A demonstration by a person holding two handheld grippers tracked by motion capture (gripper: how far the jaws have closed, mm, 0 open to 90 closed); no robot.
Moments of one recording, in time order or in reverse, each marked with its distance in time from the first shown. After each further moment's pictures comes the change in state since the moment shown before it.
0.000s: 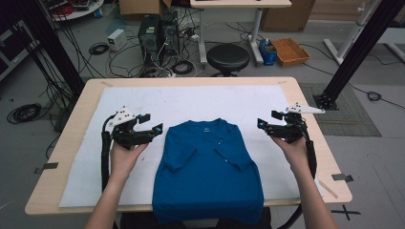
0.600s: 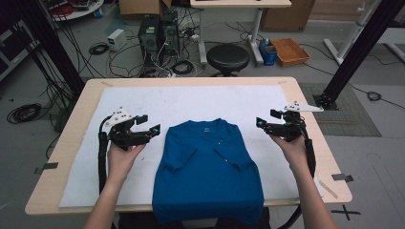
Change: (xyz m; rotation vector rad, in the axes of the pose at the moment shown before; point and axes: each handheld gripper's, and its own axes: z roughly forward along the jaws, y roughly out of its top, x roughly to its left) left arm 0.004 -0.002 -0.006 0.009 0.007 -0.012; right arm 0.002 0.004 0.003 0.003 0.001 -0.008
